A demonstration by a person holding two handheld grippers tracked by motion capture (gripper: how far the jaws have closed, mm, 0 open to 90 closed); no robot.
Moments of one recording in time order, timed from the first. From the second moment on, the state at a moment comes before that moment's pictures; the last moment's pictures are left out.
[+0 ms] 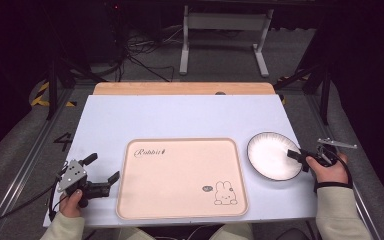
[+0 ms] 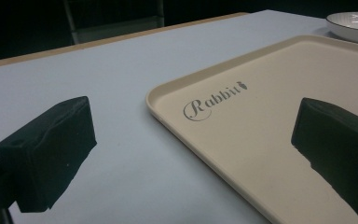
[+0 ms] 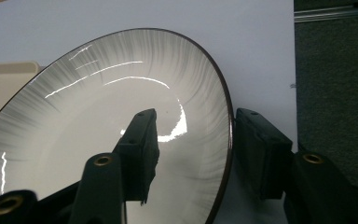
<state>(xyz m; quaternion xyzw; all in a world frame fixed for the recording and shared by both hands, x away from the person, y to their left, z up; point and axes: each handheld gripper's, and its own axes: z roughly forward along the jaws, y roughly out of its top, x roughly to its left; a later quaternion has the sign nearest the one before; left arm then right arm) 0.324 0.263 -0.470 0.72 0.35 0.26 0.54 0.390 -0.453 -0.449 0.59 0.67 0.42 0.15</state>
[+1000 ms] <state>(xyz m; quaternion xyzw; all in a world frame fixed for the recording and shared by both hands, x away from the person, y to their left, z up) 0.324 0.263 -0.470 0.72 0.35 0.27 0.54 0.391 -0.457 -0.453 0.67 0.60 0.43 0.09</state>
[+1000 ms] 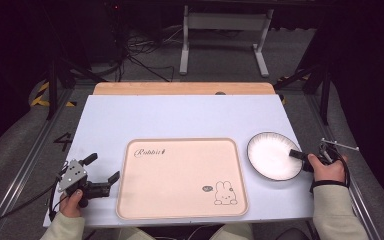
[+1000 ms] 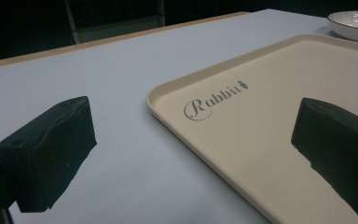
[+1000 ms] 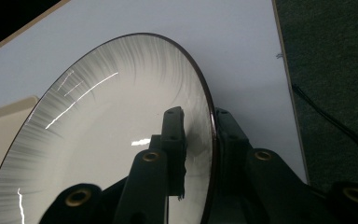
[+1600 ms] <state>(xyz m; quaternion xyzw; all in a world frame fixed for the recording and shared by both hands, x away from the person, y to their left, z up) 0.324 0.263 -0.470 0.72 0.35 0.27 0.54 0.383 -0.457 -0.437 0.67 0.57 0.46 0.08</state>
